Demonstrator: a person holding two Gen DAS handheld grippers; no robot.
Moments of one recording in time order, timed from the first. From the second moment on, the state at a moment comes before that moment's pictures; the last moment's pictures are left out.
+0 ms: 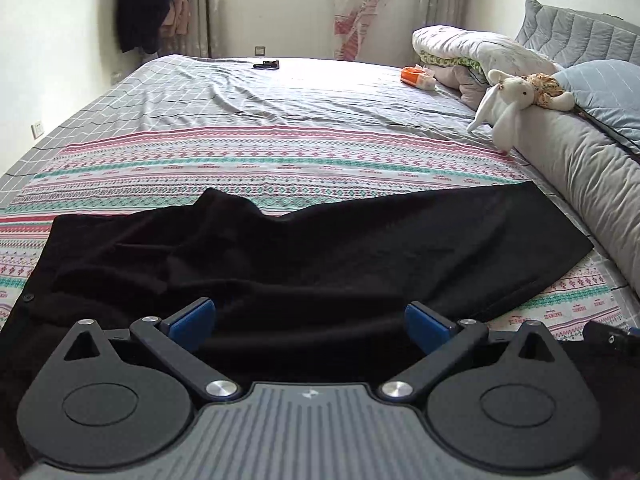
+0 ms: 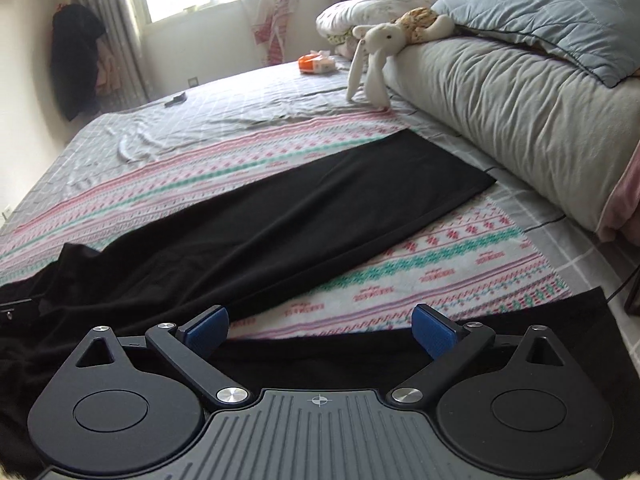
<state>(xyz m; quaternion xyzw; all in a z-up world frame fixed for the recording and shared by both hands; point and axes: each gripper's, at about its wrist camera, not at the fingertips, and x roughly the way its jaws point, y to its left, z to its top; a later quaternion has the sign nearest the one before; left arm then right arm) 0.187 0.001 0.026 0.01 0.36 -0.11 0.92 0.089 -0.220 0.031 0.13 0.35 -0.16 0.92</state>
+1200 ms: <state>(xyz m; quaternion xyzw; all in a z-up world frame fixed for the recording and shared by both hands) 0.259 0.275 -0.035 -0.19 0.41 0.01 0.89 0.402 0.164 -0.023 -0.06 0.40 0.20 0.89</state>
